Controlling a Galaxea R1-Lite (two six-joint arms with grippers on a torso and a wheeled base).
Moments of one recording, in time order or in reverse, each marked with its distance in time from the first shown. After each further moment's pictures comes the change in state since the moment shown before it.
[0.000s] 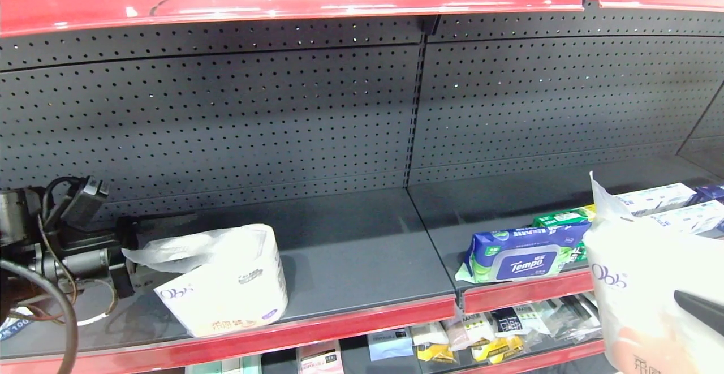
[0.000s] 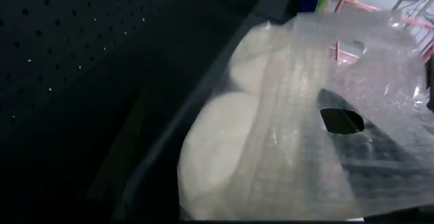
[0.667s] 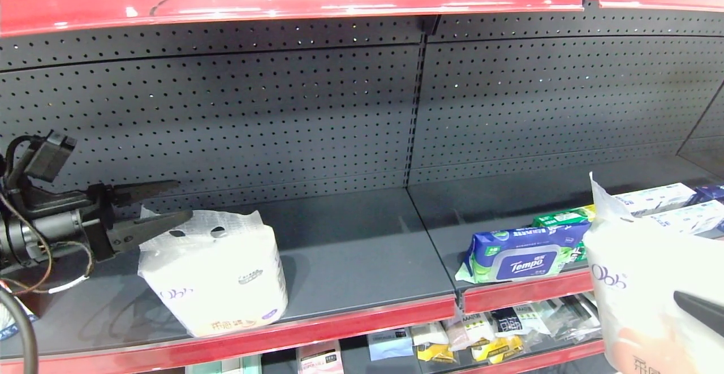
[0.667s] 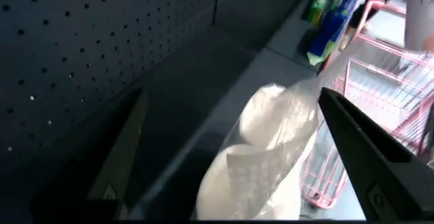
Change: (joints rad) left arm 0.007 -0.131 -0.087 0.000 0.077 -0.273; right arm 0.000 0.000 0.002 0.000 0.000 0.002
